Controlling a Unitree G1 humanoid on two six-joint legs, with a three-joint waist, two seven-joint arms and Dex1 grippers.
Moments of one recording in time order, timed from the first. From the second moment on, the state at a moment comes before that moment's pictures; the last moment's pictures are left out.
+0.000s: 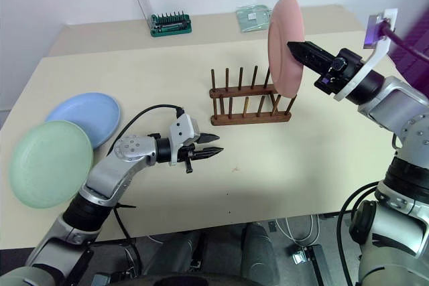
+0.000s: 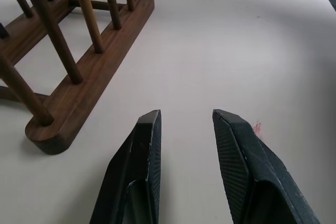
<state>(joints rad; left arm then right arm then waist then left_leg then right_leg) -0.40 0.41 -0.32 -0.22 -0.21 0.48 -0.84 -0.64 -0.69 -0.49 -0.05 1.15 1.07 0.55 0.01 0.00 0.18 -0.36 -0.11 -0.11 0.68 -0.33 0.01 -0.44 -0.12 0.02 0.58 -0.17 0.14</state>
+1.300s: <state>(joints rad) -0.01 0.34 0.89 -0.39 -0.45 0.64 -0.17 -0.60 -0.66 0.14 -0.36 0.55 0.53 0.84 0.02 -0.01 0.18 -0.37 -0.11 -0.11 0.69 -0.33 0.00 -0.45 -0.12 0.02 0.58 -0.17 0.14</state>
